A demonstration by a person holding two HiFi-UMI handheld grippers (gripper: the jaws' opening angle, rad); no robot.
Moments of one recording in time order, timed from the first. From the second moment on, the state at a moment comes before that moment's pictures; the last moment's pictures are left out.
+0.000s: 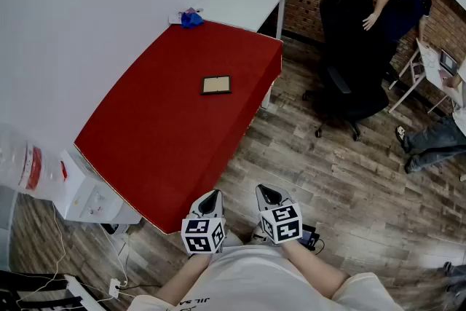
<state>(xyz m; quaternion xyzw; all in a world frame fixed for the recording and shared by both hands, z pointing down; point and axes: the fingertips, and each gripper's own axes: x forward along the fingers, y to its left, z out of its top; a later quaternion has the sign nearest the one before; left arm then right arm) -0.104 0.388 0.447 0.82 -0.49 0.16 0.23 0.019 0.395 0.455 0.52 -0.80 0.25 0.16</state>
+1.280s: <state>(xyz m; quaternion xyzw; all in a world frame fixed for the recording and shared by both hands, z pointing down) -0.128 0.108 0.450 0.83 -0.47 0.15 0.24 0.011 0.130 0.459 0.55 -0.77 0.26 0.17</state>
